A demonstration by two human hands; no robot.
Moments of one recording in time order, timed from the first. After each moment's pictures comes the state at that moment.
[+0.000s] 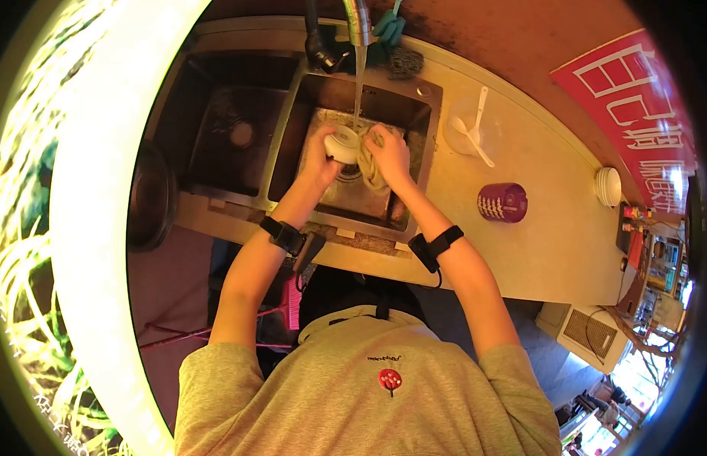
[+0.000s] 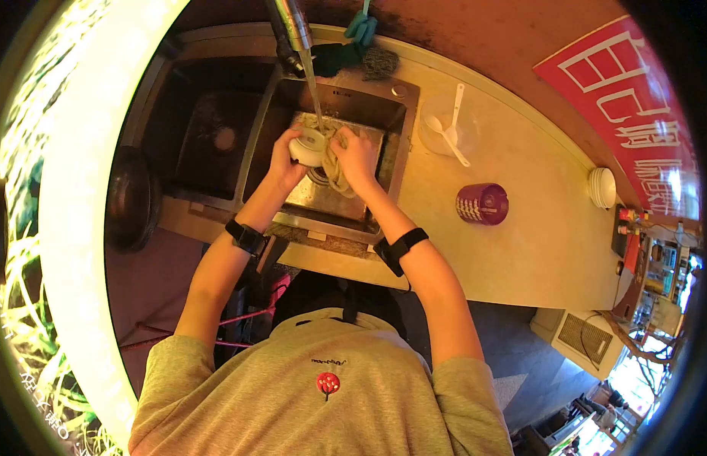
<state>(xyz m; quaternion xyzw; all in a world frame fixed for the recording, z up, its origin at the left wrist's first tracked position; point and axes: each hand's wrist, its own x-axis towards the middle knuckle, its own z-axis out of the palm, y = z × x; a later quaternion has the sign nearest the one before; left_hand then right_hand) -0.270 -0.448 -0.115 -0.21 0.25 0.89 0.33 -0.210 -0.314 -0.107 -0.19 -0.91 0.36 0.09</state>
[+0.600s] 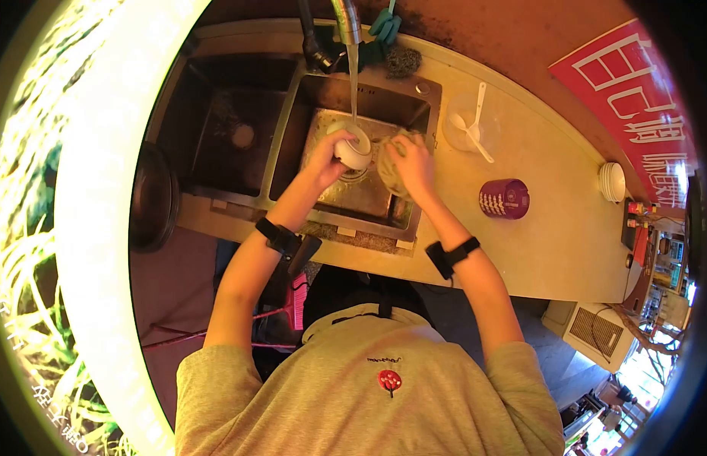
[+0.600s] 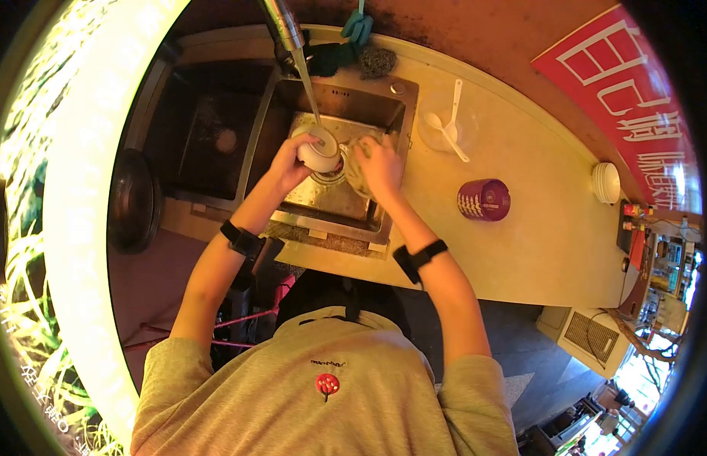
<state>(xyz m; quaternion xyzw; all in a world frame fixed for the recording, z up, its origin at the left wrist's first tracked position) -0.260 -0.447 -0.096 -0.13 0.33 0.83 0.43 -0.172 -0.281 -0.097 -0.18 -0.94 0.28 0.11</state>
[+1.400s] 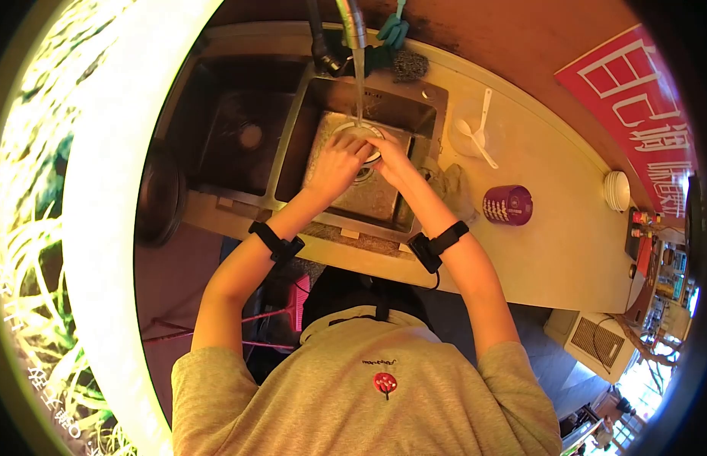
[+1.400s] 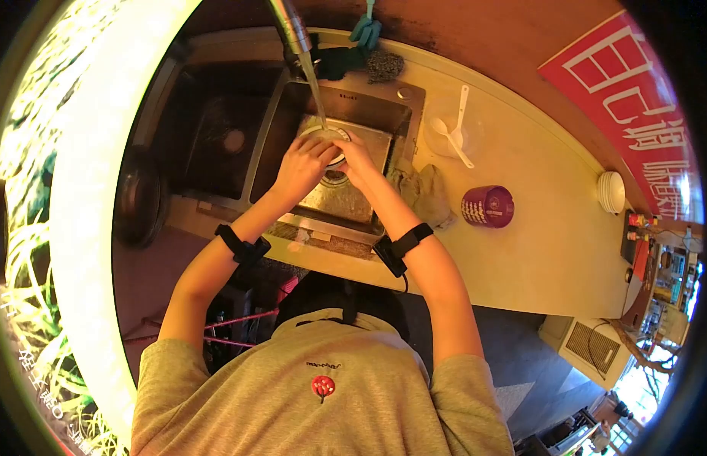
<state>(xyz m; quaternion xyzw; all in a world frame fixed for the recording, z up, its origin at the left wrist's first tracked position) -0.243 -0.451 -0.085 0.48 0.84 0.15 -0.19 -0.217 -0.315 -0.100 -0.27 -0.44 0.85 -0.08</state>
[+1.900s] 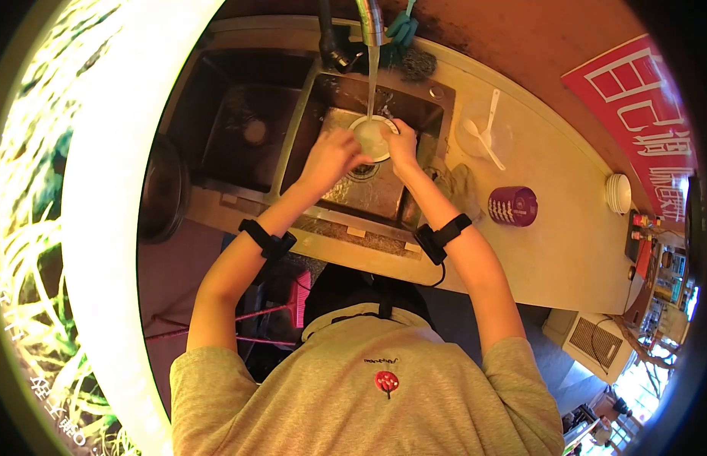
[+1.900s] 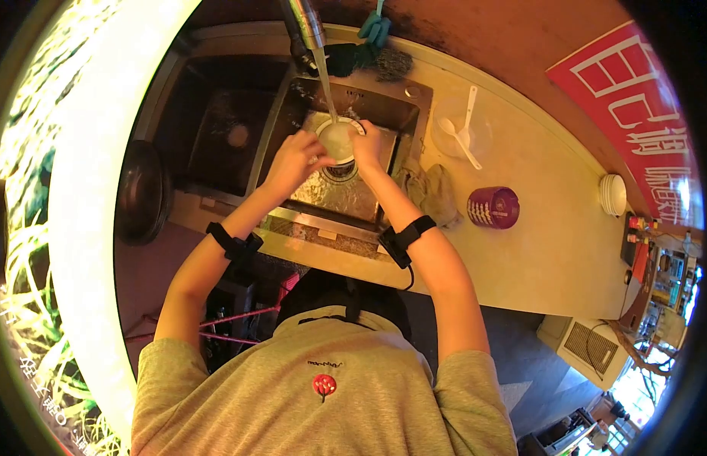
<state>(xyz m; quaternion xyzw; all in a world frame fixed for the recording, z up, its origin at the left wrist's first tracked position) -0.257 -0.479 -0.075 0.45 0.85 0.27 -0.07 -0.236 -0.310 -0.131 -0.29 -0.72 0.63 0.10</state>
